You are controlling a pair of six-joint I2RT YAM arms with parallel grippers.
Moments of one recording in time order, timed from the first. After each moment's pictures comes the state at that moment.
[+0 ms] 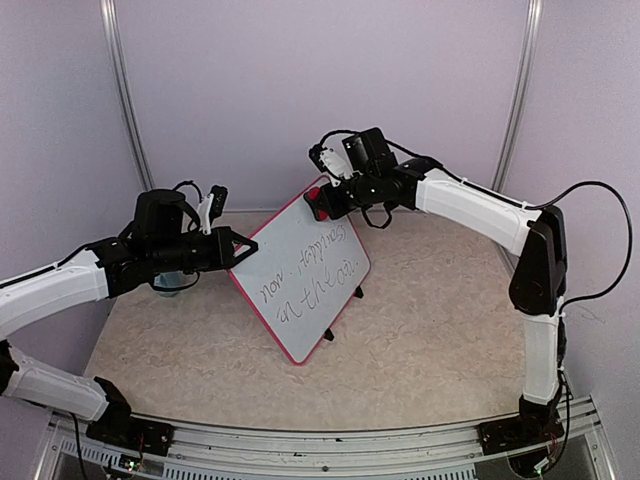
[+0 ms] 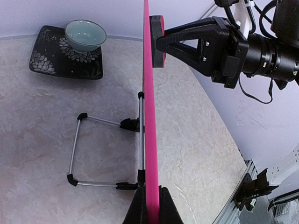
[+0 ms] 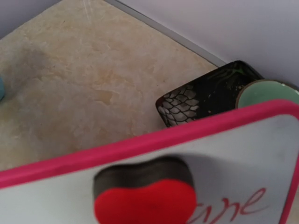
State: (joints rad) left arm -0.64 1.20 0.91 -0.11 0.23 -0.54; right arm 0.75 2.08 2.02 -0.50 -0.05 -0.01
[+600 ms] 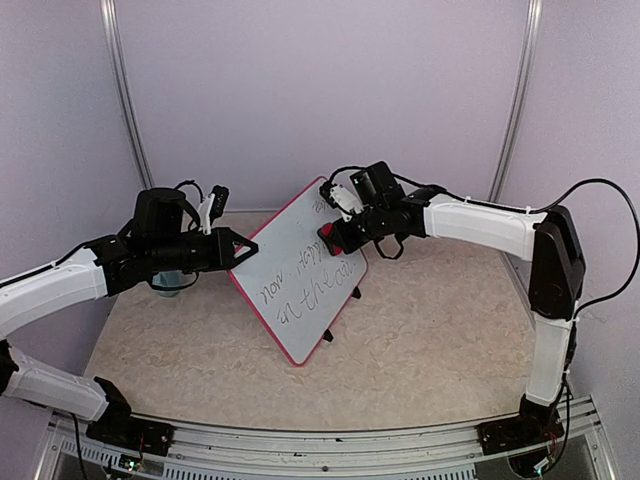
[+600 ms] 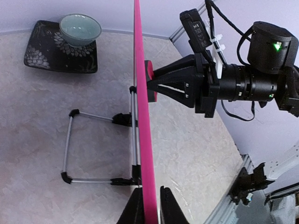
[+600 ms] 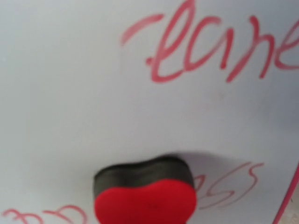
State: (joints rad) left arm -0.64 1.19 0.93 -0.16 0.24 -0.54; right arm 0.75 1.97 1.67 -0.39 -0.05 -0.01
